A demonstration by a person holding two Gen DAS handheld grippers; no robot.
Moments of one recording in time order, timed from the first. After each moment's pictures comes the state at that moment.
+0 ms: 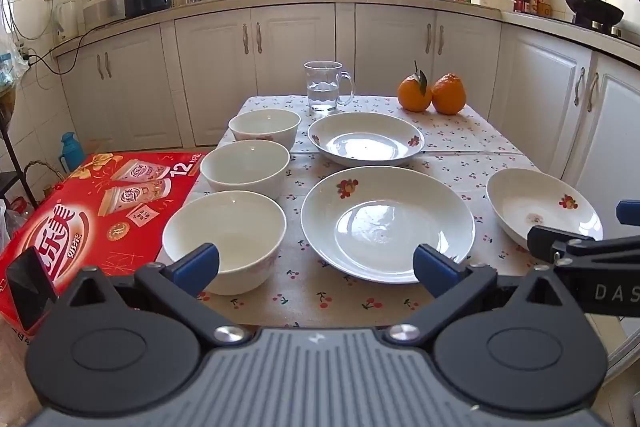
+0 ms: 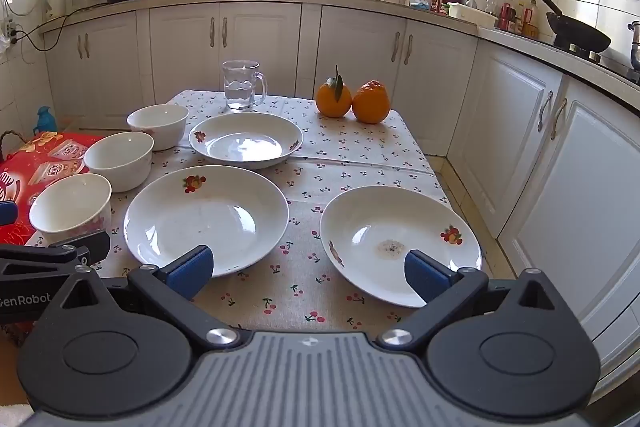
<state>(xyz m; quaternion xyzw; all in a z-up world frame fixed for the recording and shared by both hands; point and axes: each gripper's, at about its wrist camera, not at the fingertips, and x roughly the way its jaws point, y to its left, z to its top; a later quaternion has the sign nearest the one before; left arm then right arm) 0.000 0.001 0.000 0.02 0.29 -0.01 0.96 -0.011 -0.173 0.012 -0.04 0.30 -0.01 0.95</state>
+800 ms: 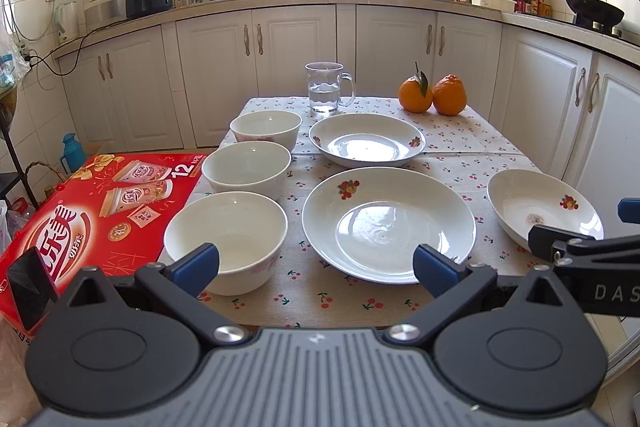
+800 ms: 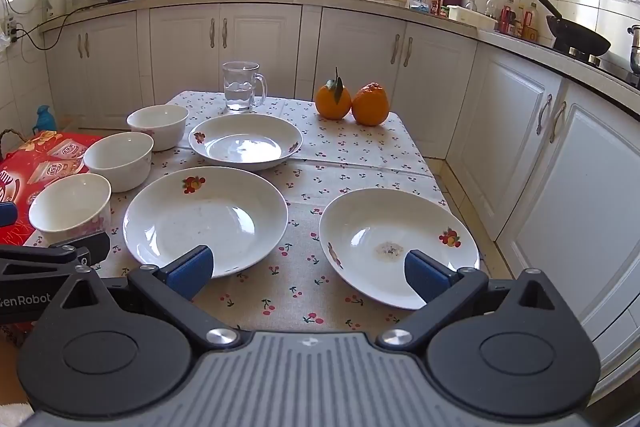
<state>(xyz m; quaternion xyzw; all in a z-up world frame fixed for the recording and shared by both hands) 0.001 0.003 0.001 0.02 0.29 -0.01 0.96 -0.011 -0.172 0.013 -0.04 0.30 -0.01 0.95</state>
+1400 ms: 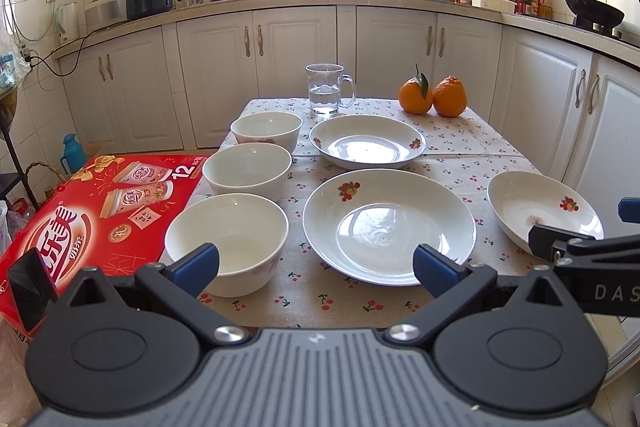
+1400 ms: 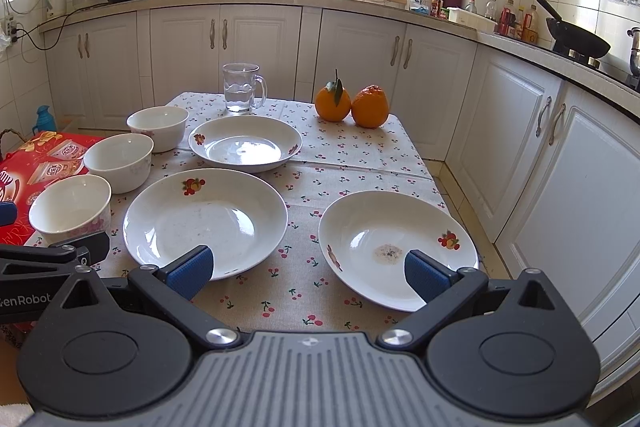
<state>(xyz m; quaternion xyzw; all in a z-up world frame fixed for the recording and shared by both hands) -0.002 0.002 0.005 0.02 0.29 -0.01 0.96 -0.013 -0.171 0.014 -0.04 0.30 -0.01 0.95</state>
